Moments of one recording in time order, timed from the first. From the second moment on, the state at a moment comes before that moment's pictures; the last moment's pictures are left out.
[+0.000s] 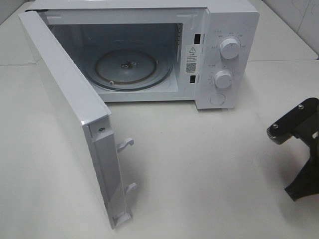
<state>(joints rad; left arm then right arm) 0.04 0.00 -0.52 -0.09 1.08 0.00 0.59 1.53 -0.50 -0.92 0.82 0.90</state>
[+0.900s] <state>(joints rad) 0.04 0.00 -0.52 -0.09 1.08 0.00 0.53 1.88 -0.71 -0.93 0.75 0.97</state>
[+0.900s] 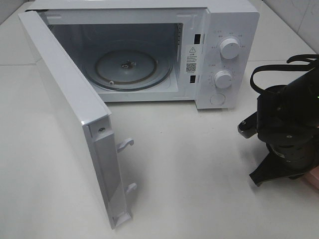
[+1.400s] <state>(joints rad) 0.04 0.00 -0.52 -0.09 1.08 0.00 0.53 1.75 -0.71 -0.88 0.78 0.96</state>
